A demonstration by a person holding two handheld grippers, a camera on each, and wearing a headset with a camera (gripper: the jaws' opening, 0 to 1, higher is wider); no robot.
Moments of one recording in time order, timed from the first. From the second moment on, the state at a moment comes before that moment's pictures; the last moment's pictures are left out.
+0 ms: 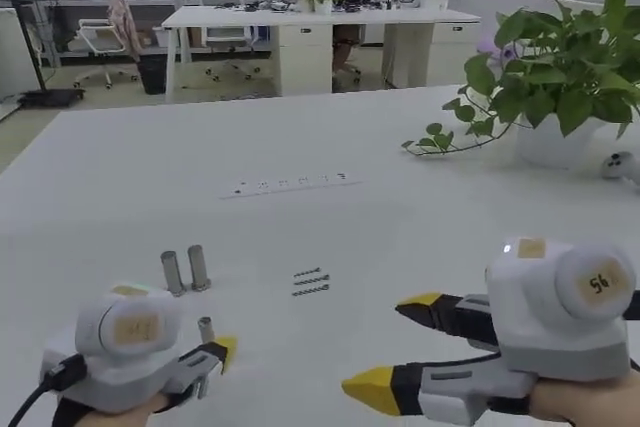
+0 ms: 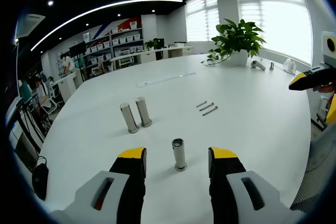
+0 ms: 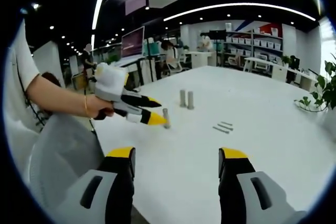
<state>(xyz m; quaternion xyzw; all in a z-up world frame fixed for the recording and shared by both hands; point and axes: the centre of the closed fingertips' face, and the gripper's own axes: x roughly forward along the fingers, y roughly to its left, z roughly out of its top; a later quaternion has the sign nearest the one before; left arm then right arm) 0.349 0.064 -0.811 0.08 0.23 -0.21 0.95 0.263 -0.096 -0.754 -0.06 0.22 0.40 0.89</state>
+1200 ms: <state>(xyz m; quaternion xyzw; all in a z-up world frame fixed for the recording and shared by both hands) 0.303 0.080 -0.772 0.07 0.20 -0.29 0.93 0.389 -0.102 -0.773 -0.06 0.25 0.38 0.89</state>
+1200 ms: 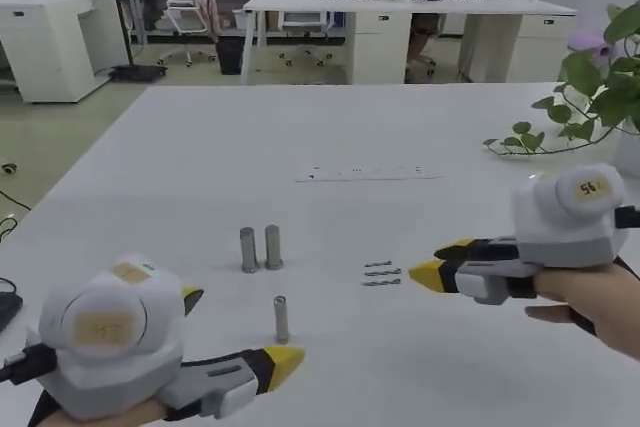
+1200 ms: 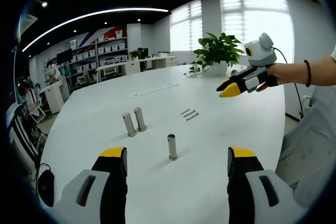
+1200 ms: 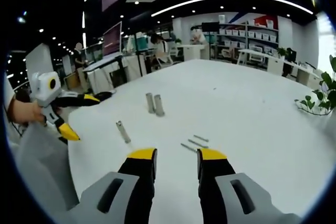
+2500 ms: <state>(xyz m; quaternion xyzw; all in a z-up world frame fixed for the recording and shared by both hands) 0.303 0.087 -0.784 0.09 0.21 -0.29 0.93 0.471 -0.087 -0.840 -0.23 0.34 0.43 0.81</state>
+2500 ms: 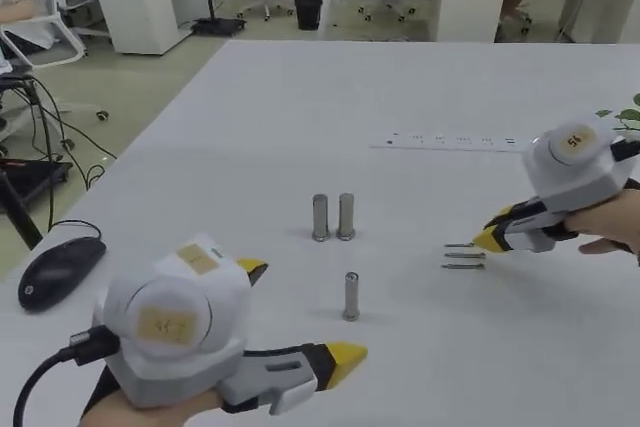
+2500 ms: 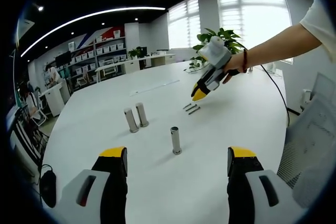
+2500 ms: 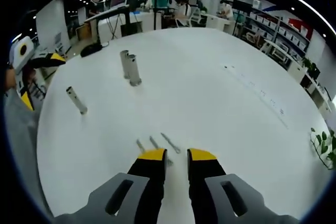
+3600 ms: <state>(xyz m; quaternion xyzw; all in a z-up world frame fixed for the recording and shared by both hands) 0.301 0.088 -0.785 0.07 0.20 -0.29 0.93 0.470 -0.071 -0.863 -0.35 0.38 0.52 0.68</state>
